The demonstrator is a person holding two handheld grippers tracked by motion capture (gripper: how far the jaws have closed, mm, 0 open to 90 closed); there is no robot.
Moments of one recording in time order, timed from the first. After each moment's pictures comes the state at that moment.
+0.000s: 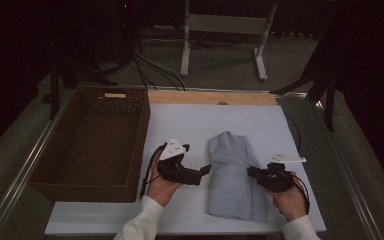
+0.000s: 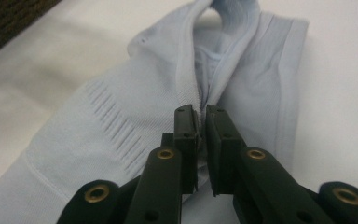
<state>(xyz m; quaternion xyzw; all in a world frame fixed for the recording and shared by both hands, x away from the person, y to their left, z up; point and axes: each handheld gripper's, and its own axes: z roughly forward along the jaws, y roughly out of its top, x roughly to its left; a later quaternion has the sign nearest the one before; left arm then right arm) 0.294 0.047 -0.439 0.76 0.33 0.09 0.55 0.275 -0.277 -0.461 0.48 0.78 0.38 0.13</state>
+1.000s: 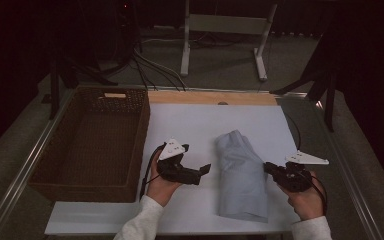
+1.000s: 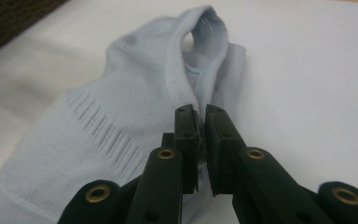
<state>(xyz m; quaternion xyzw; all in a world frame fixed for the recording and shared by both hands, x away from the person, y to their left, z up) 0.295 0.047 -0.440 0.76 0.33 0.09 0.55 0.266 -0.313 -0.443 0.49 0.76 0.38 0.18</state>
